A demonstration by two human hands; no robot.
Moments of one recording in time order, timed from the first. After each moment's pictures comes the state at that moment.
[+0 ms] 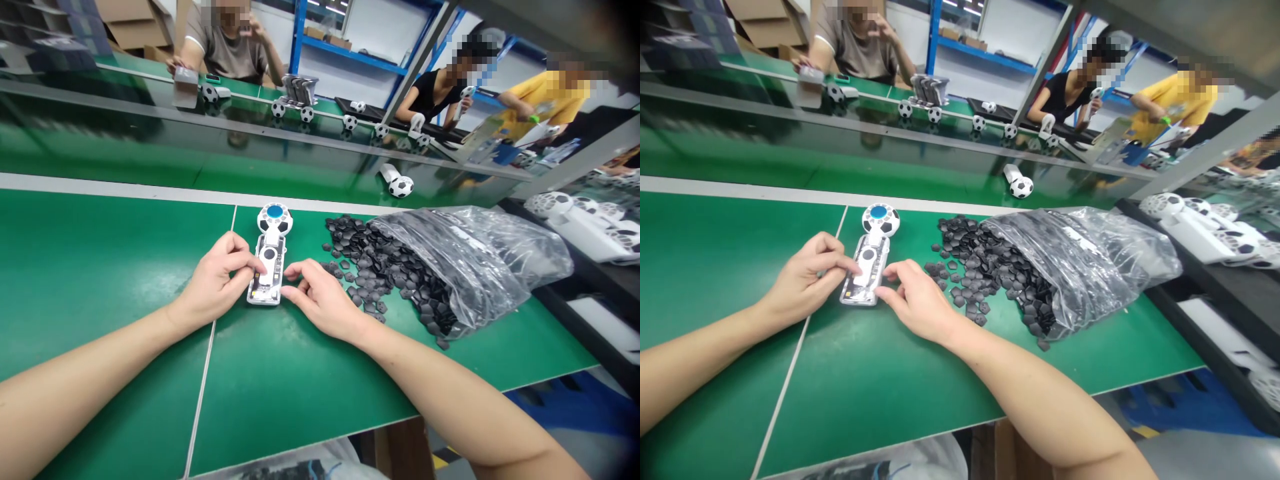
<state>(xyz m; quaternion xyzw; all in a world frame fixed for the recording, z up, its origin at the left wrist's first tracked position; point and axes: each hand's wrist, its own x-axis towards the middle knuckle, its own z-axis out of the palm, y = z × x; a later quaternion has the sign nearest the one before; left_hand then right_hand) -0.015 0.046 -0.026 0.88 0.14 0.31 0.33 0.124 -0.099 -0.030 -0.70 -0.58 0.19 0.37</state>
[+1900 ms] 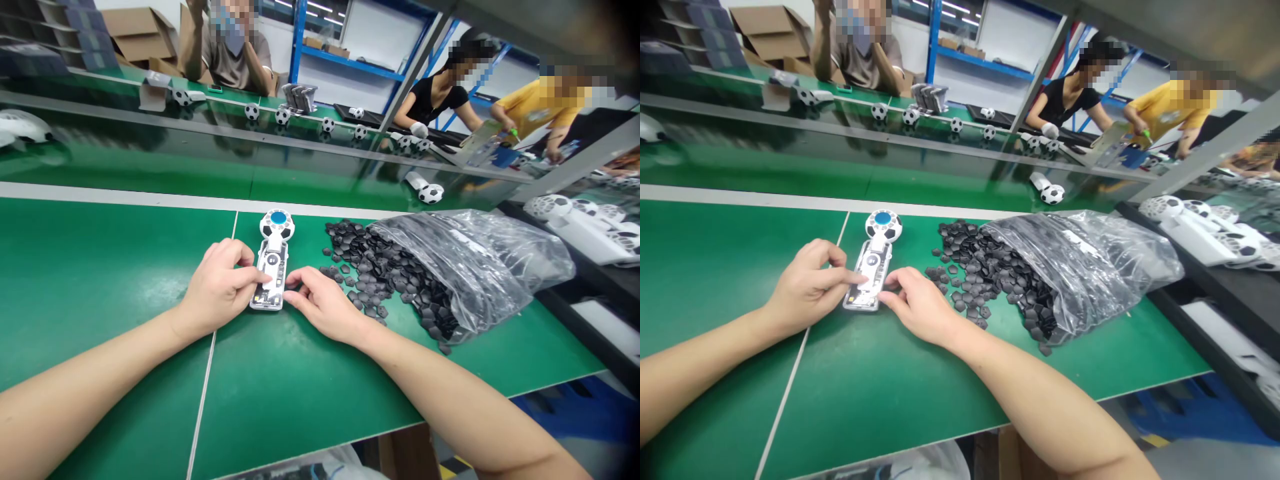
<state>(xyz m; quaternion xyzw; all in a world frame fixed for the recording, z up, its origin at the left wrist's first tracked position) -0.017 0.051 -0.025 0.93 0.01 0.37 0.09 0.126 -0.098 -0.032 -0.70 -0.58 0.20 0.37</state>
